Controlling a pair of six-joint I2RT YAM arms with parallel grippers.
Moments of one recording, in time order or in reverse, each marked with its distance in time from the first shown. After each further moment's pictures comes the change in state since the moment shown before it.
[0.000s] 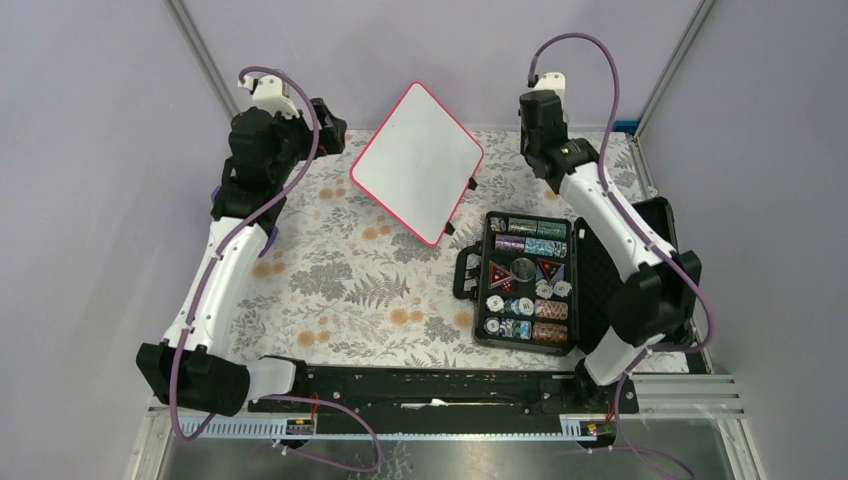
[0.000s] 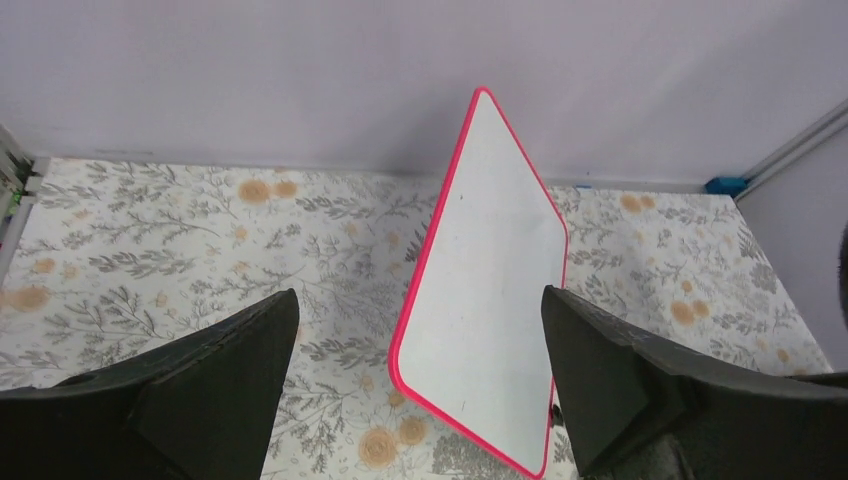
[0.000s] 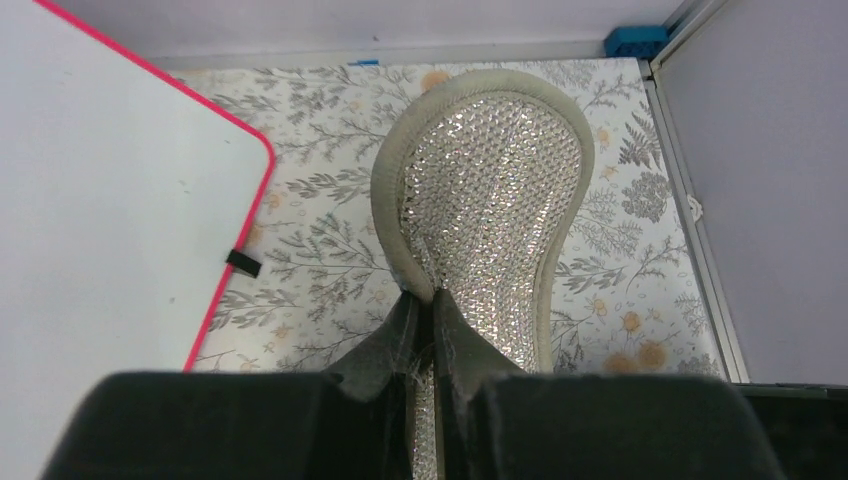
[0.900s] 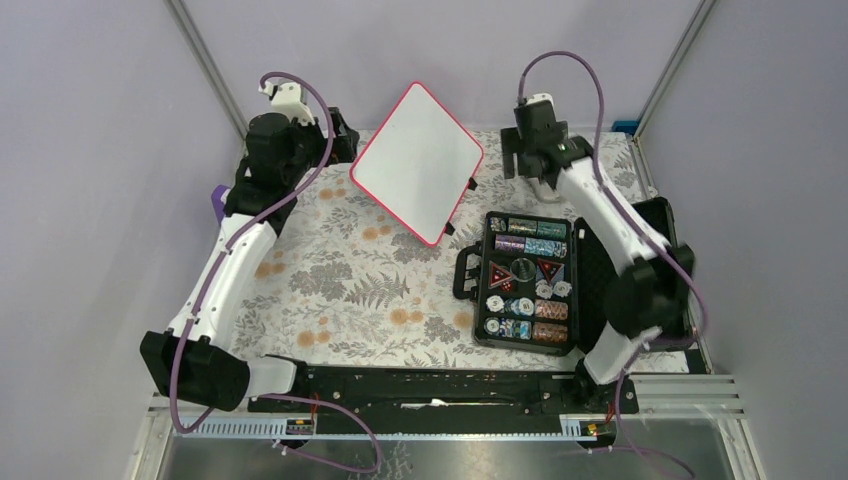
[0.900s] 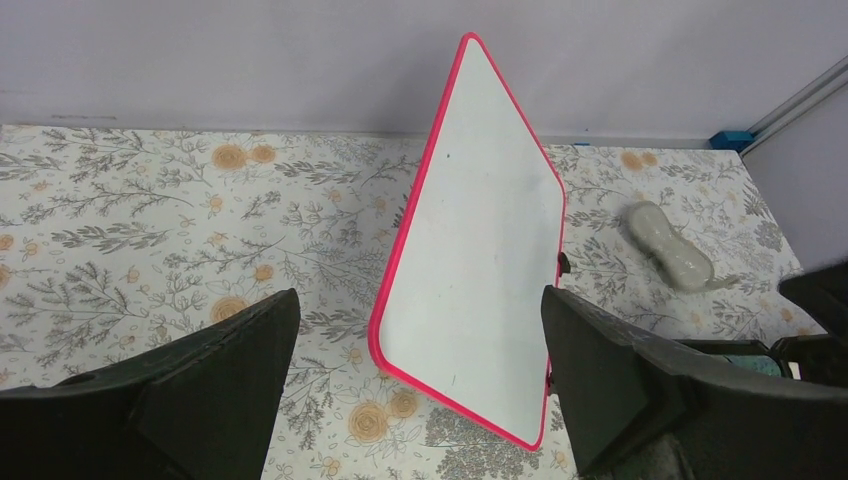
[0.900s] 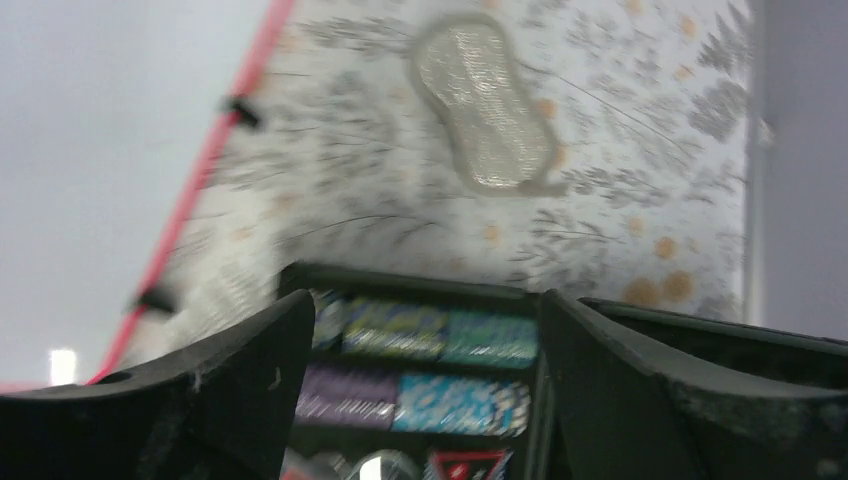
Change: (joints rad) left arm -0.046 0.014 -0.027 -0.005 -0.018 0.007; right arm -0.052 0.170 0.110 -0.267 -0.119 -0.005
